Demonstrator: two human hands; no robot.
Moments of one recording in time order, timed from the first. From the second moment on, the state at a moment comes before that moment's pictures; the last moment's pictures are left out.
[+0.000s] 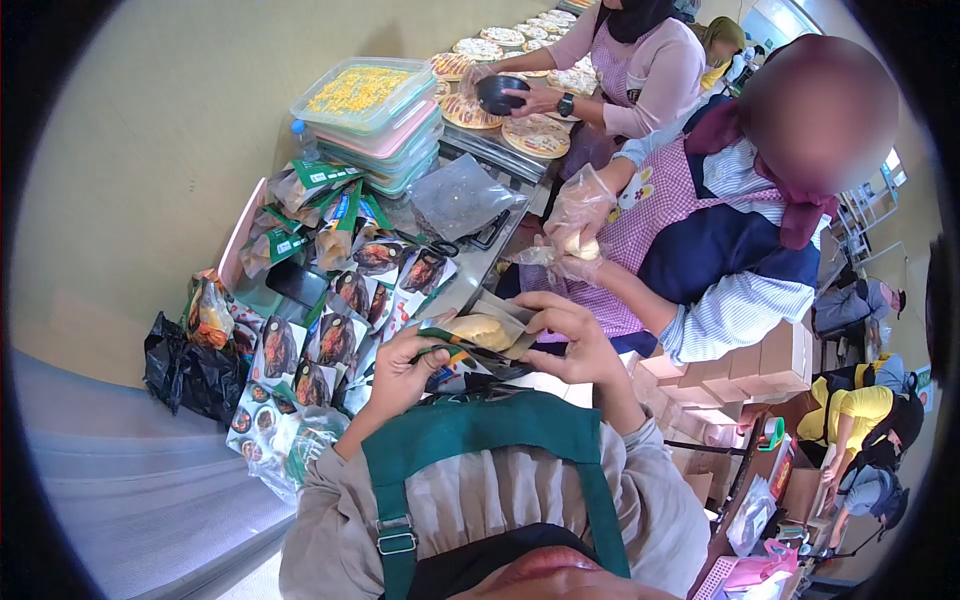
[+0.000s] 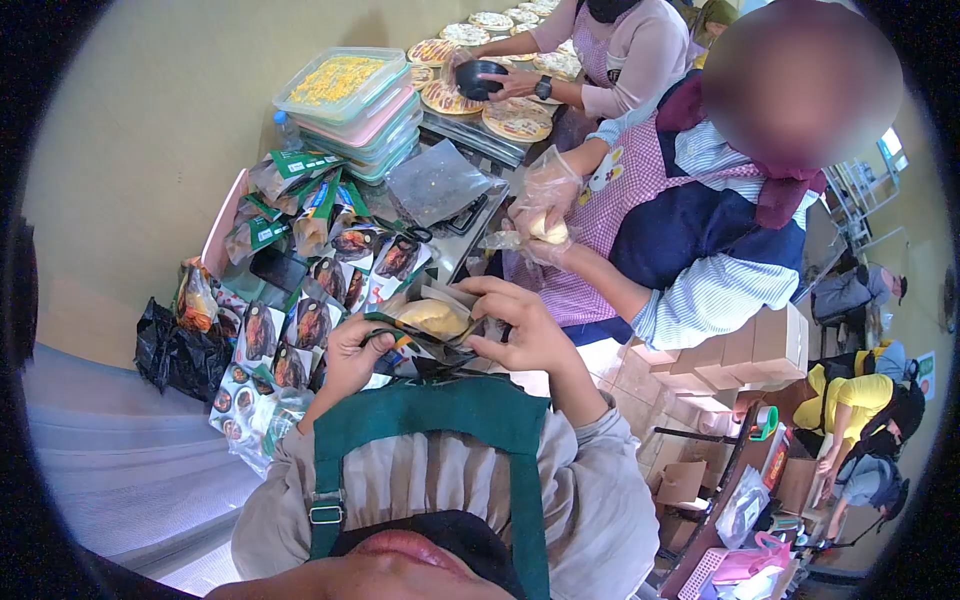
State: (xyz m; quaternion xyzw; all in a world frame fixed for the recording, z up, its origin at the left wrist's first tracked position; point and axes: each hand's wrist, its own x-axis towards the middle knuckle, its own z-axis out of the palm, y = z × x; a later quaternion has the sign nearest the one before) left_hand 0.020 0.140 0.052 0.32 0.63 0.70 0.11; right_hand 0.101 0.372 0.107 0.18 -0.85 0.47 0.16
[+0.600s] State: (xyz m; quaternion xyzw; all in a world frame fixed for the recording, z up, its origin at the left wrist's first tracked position) left_hand 0.008 0.130 0.062 0.29 0.62 0.72 0.12; right_hand 0.032 0.352 0.154 0.14 -0.96 0.24 0.02
